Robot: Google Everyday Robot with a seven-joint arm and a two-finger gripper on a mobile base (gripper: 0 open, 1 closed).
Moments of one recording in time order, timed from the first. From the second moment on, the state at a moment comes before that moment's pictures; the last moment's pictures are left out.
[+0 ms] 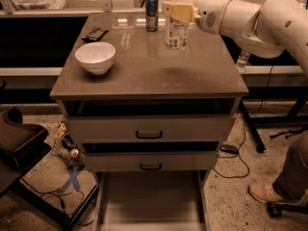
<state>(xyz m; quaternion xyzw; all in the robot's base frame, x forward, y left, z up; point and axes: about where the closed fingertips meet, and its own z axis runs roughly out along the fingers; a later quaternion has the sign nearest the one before) 0.718 -0.069 1.019 -0.31 0.63 0.34 0.63</state>
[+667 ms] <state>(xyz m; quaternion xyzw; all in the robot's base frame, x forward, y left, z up) 0.770 -0.089 0.992 -0.23 0.65 0.38 0.62</state>
